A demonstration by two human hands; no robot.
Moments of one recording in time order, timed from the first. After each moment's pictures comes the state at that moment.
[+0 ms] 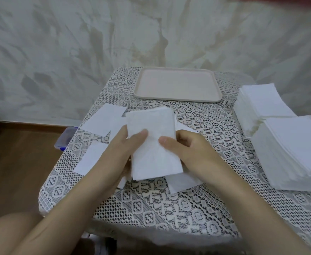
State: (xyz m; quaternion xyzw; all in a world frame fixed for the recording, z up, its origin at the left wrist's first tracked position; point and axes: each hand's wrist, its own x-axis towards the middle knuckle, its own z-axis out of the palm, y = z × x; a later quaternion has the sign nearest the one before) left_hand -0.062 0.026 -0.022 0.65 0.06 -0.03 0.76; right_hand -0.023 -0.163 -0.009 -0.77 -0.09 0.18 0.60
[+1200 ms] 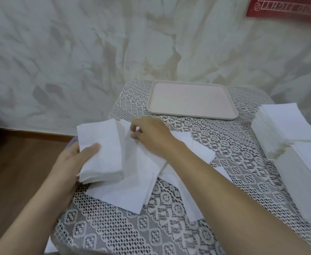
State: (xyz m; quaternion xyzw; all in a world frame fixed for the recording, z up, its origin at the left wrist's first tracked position) left_hand -0.052 0.152 -0.033 0.66 0.20 0.10 0.72; right_hand 0.104 -0.022 -0.032 -0.91 -0.31 0.02 0.27
